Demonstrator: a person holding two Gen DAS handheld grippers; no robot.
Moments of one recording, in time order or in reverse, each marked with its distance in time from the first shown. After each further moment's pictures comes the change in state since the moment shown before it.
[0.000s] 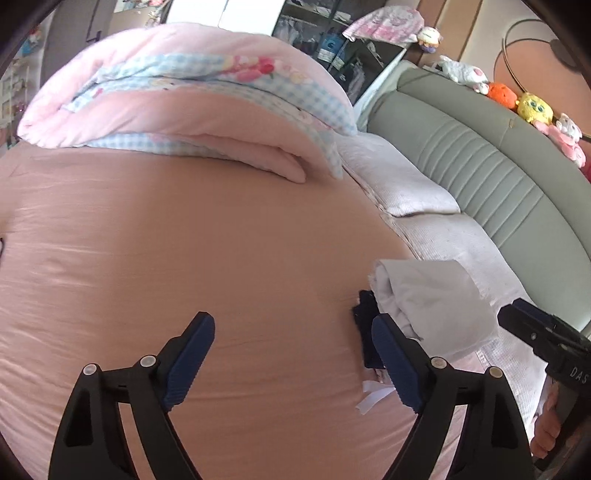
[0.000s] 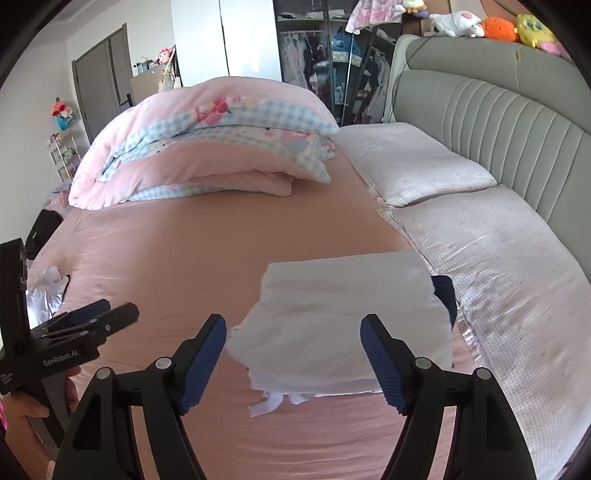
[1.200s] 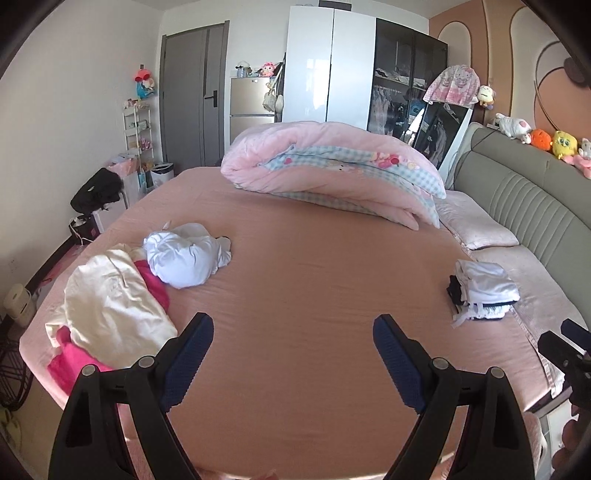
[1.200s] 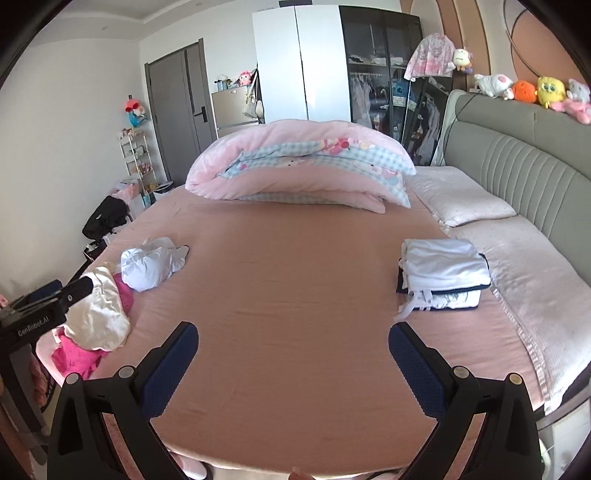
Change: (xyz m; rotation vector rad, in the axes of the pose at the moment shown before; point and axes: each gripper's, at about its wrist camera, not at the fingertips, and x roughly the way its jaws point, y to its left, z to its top) left arm -0.359 0.107 -0.158 -0.033 -0.192 0.330; right arm -0.259 0.205 -0.156 -0.105 -0.120 0.117
